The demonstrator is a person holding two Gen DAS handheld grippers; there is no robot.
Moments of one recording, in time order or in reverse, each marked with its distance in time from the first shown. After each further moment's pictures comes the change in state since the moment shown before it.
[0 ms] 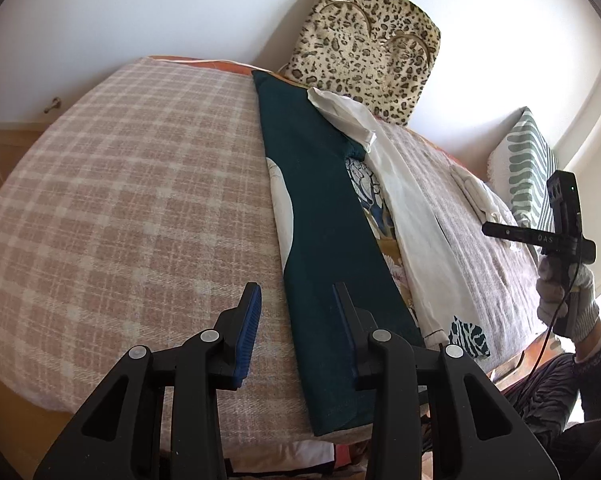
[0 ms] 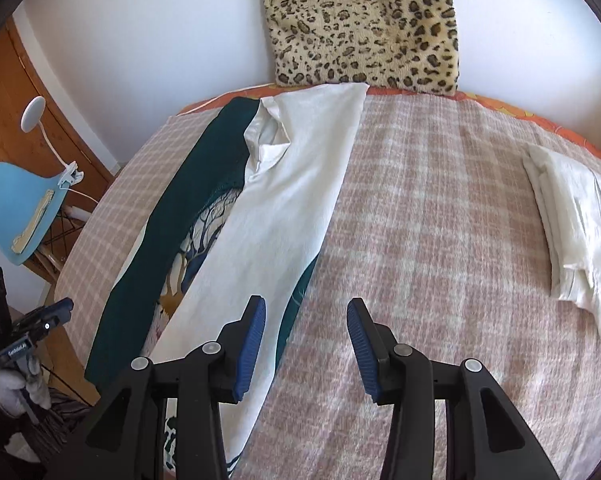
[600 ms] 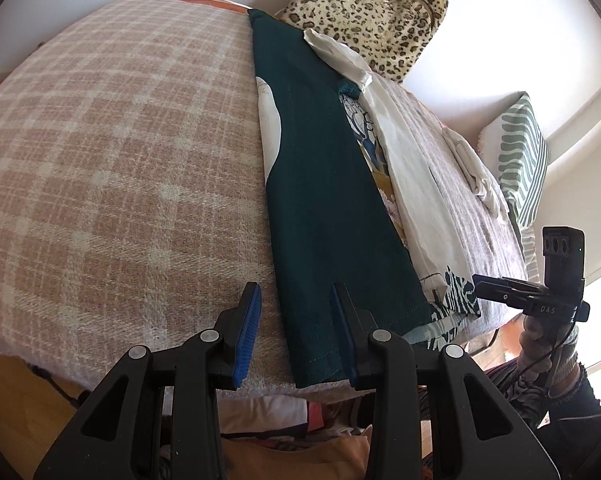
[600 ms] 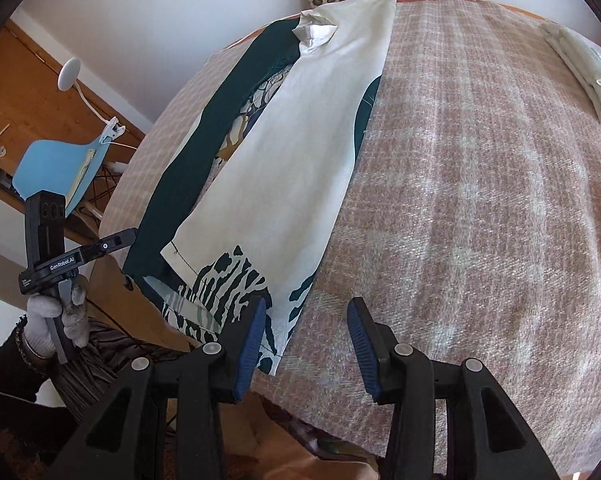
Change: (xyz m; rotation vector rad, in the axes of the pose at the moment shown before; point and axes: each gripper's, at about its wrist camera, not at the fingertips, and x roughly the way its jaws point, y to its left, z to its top) left arm 0.017 0.000 -0.037 -0.056 0.147 -0.069; right arm 0.006 0.029 -0.114 0.040 0.139 0.169
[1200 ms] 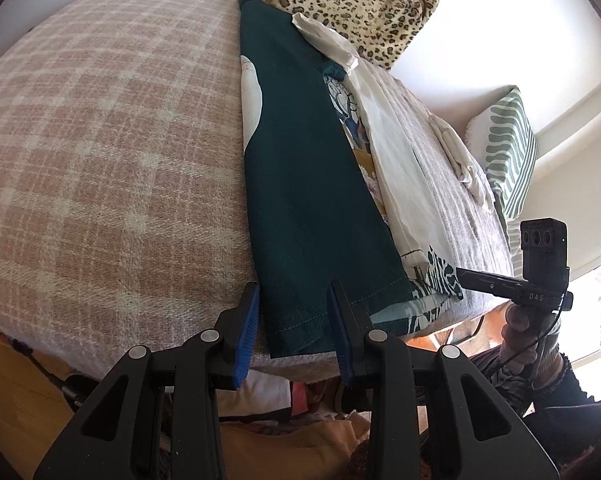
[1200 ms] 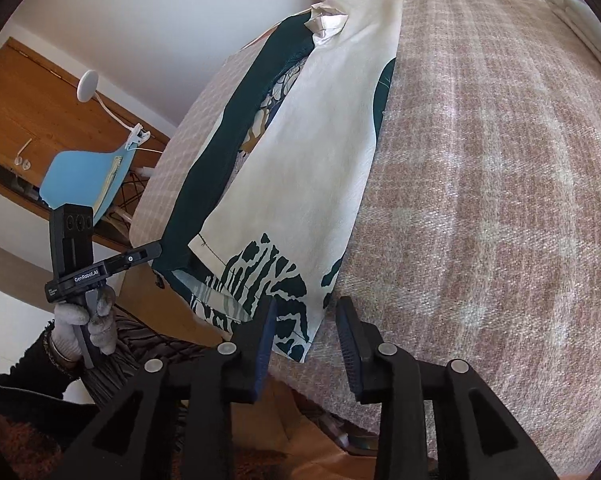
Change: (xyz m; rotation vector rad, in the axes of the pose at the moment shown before) left arm 0.003 -0.005 -0.010 -0.017 0.056 -0.062; right arm 0.006 -0.008 -0.001 0.054 0.014 0.160
